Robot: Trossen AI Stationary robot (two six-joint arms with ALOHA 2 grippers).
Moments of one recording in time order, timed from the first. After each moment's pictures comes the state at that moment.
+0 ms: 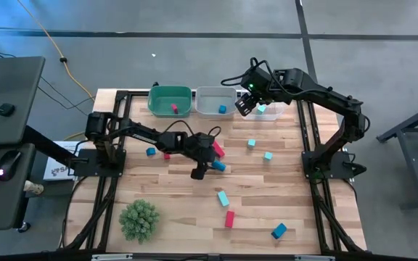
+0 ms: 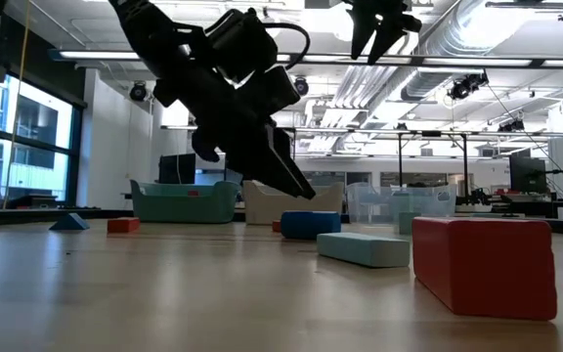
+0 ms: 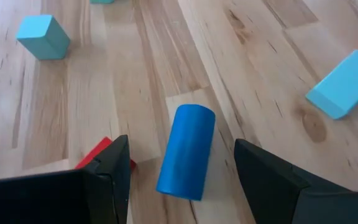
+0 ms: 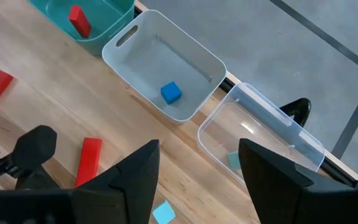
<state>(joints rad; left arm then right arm) 0.17 1.84 0.96 0.12 0.17 0.30 -0.31 1.61 1.88 -1.31 0.37 0.44</state>
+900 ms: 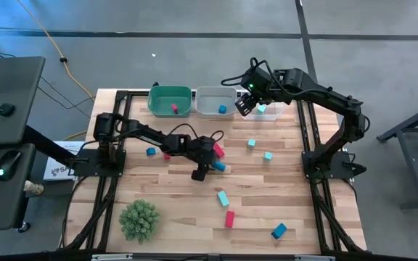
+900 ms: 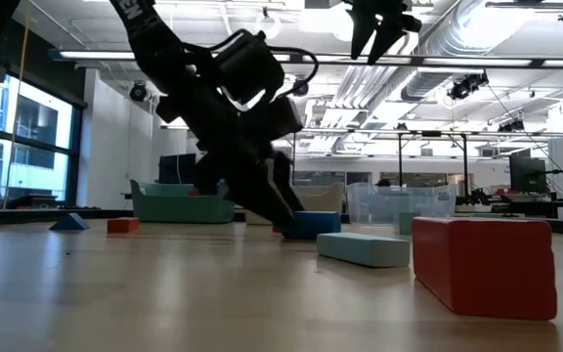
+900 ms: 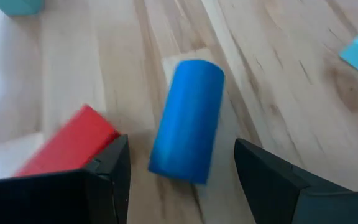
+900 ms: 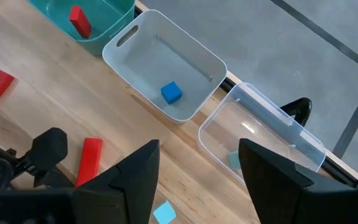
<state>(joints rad) 0.16 1.93 0.97 0.11 0.14 0.31 -0.31 1.61 1.88 -1.31 0.36 0.44</state>
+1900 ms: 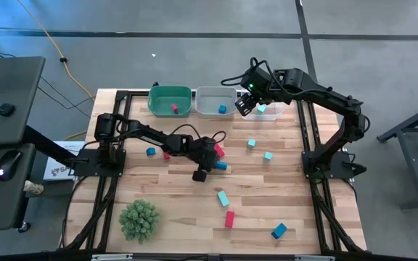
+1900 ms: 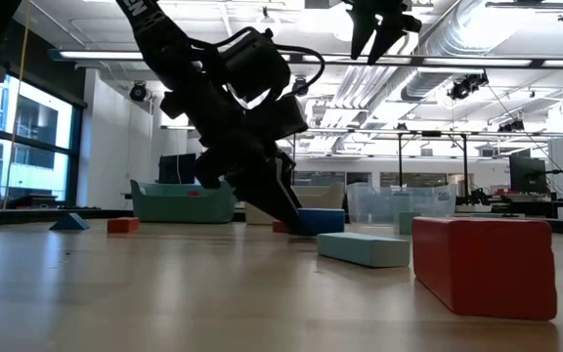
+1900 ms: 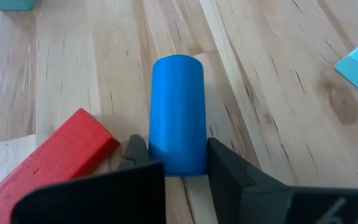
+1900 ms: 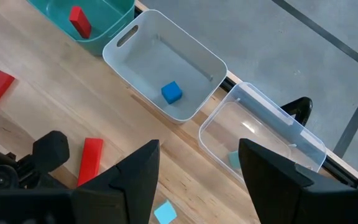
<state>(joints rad) 0.16 1.94 1.01 0.06 0.15 0.26 -0.31 1.61 1.88 -1.31 0.36 0.44</state>
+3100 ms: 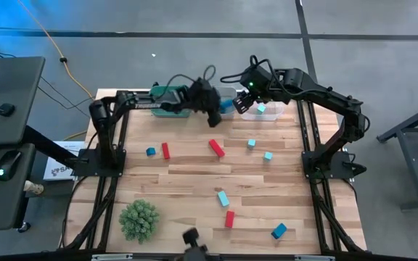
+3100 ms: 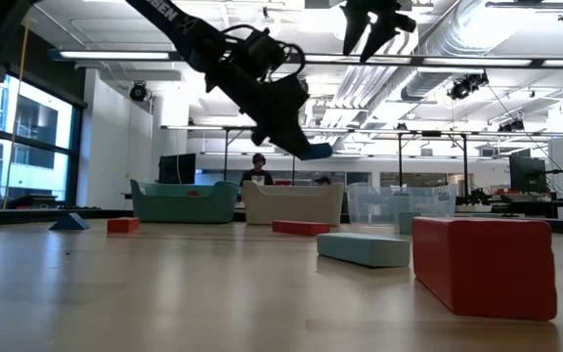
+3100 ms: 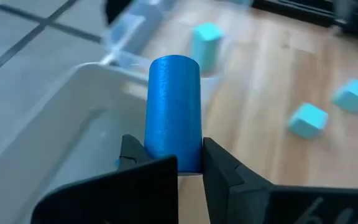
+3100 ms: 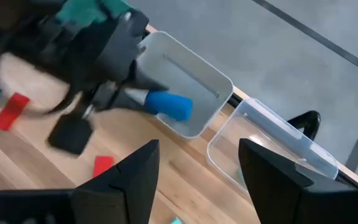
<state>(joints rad) 0.58 1.89 1.35 -0.12 0.11 0.04 -0.31 1.61 1.88 -1.24 0.37 0.45</state>
